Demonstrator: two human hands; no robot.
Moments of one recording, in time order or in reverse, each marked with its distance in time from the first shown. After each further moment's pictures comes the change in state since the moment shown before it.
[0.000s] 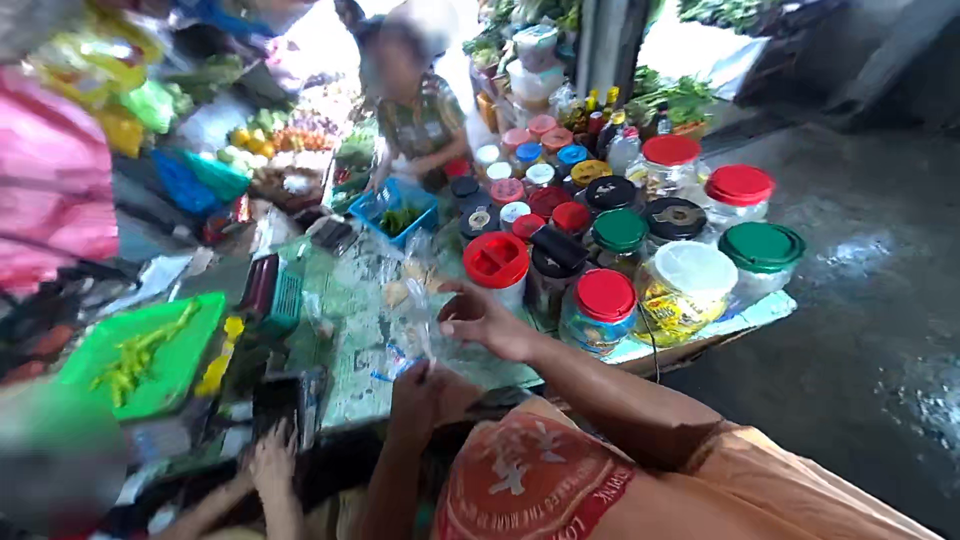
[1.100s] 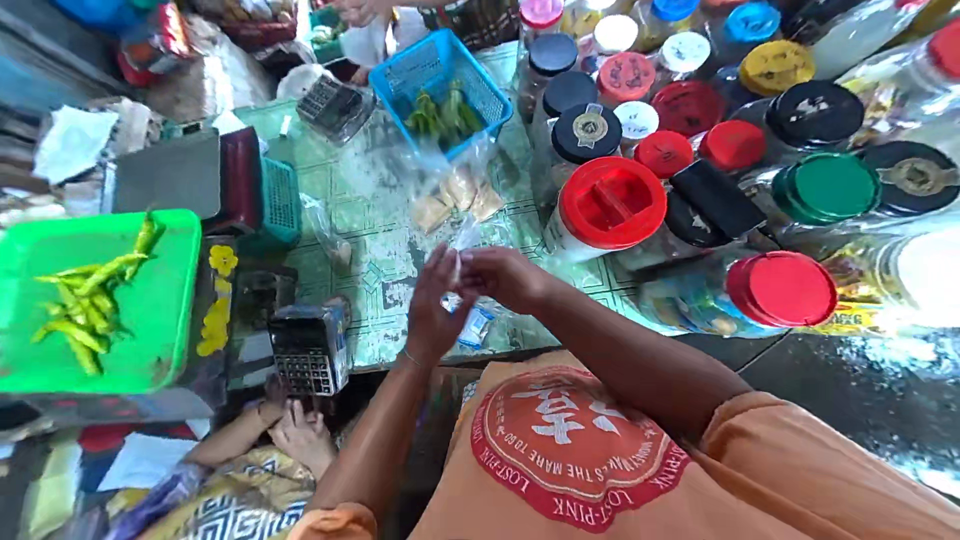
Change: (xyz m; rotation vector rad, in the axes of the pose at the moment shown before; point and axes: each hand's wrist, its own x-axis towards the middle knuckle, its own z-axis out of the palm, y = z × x) left_hand 0.154 -0.077 -0.126 0.472 -0.068 0.319; right_hand 0.192 0.102 0.058 0.440 0.065 0.468
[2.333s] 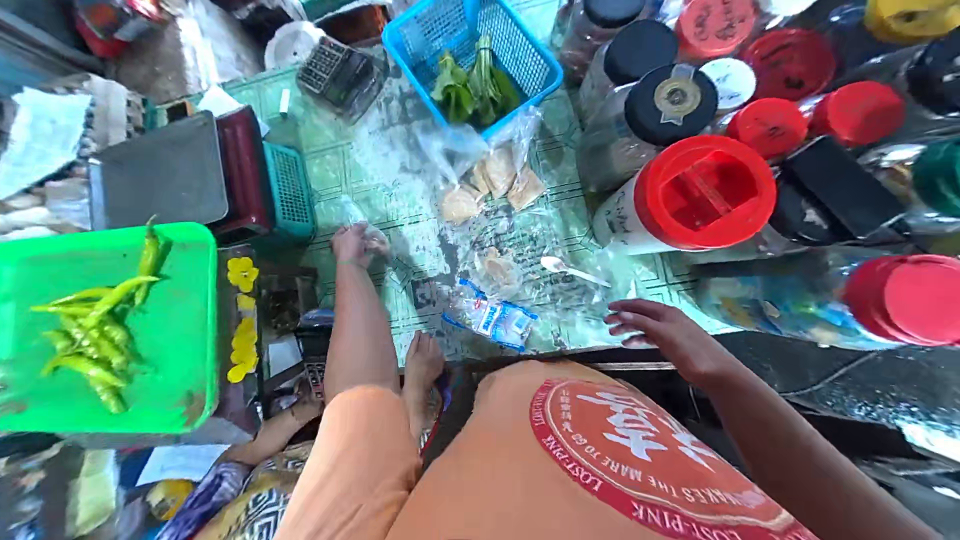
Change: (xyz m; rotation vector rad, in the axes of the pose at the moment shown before) left_hand 0.107 -0.297 -0.110 -0.339 0.435 -1.047; right_hand -0.096 0.072 -0.088 -0.321 0.480 0.291
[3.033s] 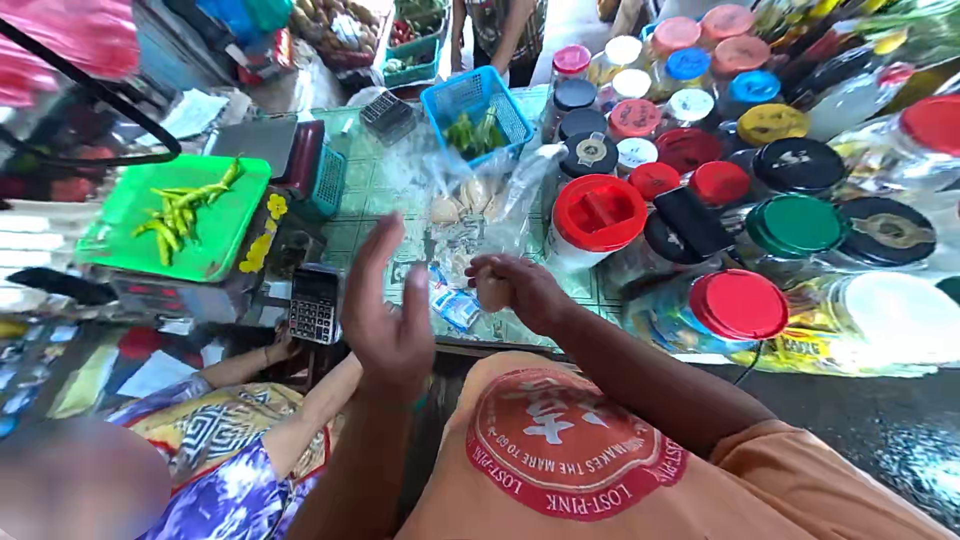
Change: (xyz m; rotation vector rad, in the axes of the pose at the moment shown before) left_hand -0.515 0.069 0.011 0.084 0.030 1.328; right_hand -0.066 -0.072 0.041 0.318 -0.493 -0.396
